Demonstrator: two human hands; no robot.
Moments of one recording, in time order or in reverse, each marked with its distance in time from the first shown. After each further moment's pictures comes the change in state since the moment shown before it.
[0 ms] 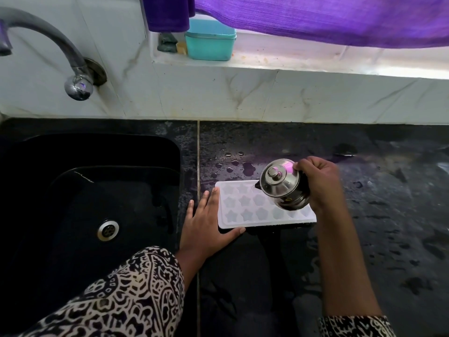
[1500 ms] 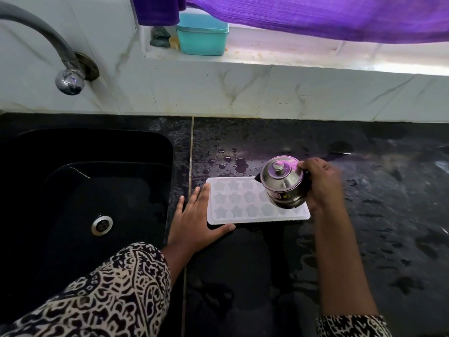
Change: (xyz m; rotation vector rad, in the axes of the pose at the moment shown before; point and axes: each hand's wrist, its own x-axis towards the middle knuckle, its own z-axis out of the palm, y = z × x) left_hand 0.002 -0.001 0.003 0.027 -0.032 -0.017; right_hand 0.009 0.015 -0.024 0.226 0.060 0.145
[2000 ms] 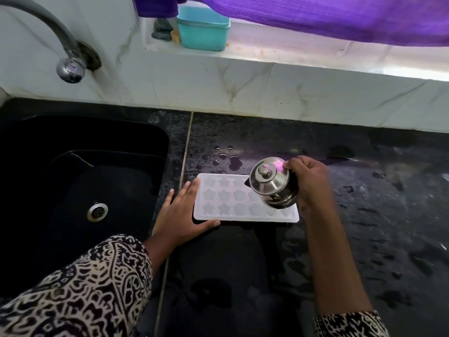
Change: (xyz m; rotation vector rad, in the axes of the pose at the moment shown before) left_hand 0.001 0.001 0.000 0.013 -0.005 -0.015; right_hand 0.010 -0.007 -0.006 -0.154 -0.168 -0.044
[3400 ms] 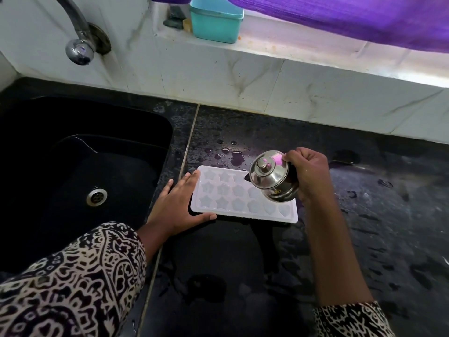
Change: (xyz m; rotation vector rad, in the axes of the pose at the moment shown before) left_hand -0.001 0.000 0.002 -0.043 0.040 0.005; right_hand 0.012 -0.006 0.002 -0.214 -0.059 -0.040
